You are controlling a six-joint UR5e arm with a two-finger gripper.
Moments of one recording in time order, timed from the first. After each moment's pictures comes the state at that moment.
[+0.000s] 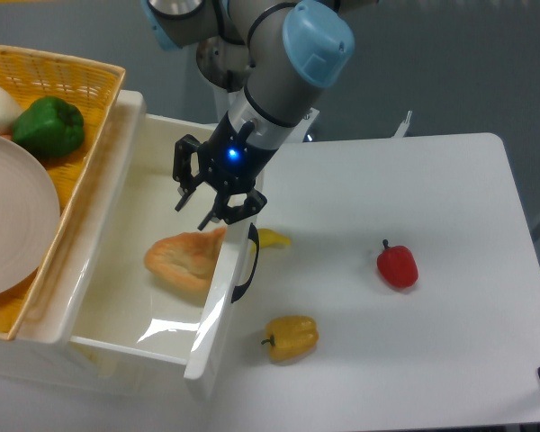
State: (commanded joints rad) arm 2.44 -1.73 -1.50 -1.48 0.95 0.96
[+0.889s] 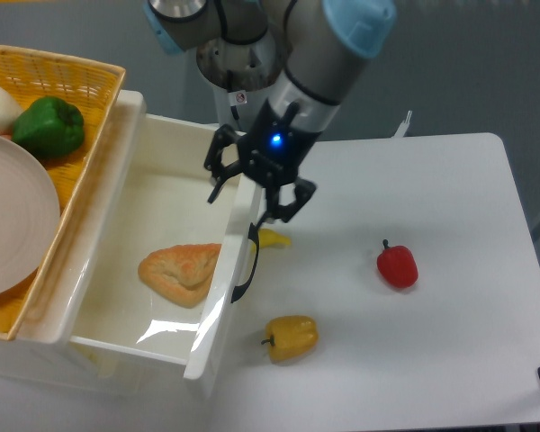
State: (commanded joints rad) arm 2.62 -1.69 -1.48 -1.44 0.96 0.96
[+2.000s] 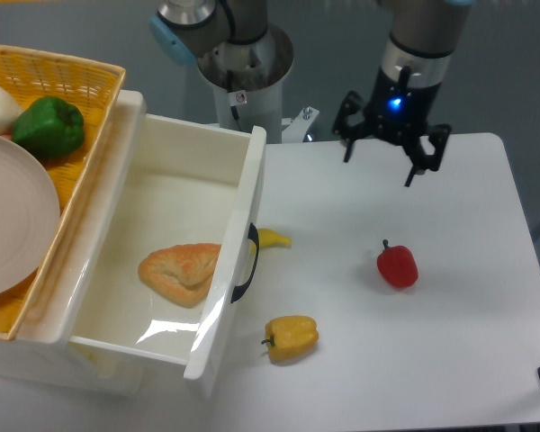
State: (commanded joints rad) arm 2.84 -1.69 -1.51 -1.44 1.37 1.46
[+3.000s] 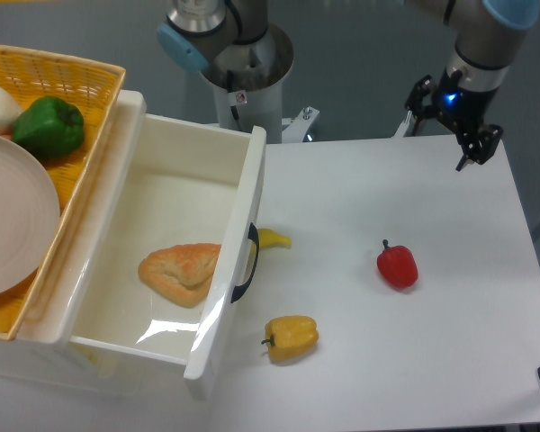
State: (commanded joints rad) arm 2.93 -1.78 -1.60 -1.34 1.51 1.75
